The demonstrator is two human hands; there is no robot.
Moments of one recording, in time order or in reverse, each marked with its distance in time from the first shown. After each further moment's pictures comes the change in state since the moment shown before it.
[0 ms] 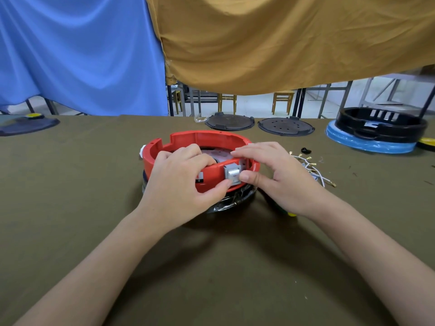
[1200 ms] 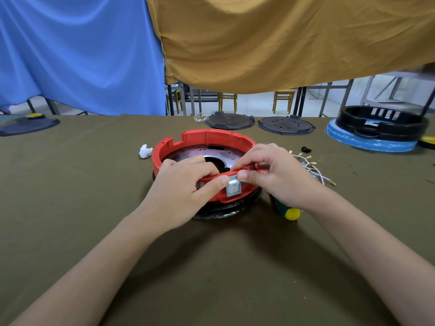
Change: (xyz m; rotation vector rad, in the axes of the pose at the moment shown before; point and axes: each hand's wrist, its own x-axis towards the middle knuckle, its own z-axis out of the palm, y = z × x) left_hand 0.000 -0.013 0.011 -0.210 -0.166 -0.038; right_hand 0.009 -0.001 -0.001 0.140 -0.057 0.079
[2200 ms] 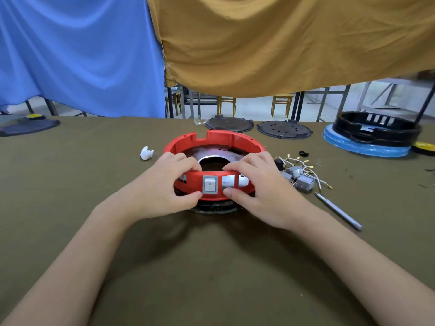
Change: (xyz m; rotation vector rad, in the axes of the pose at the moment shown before) left_hand -0.002 -0.026 -0.032 0.076 -0.236 -0.031; right_hand -0.015 -0.010 0.024 -0.336 0.036 -0.113
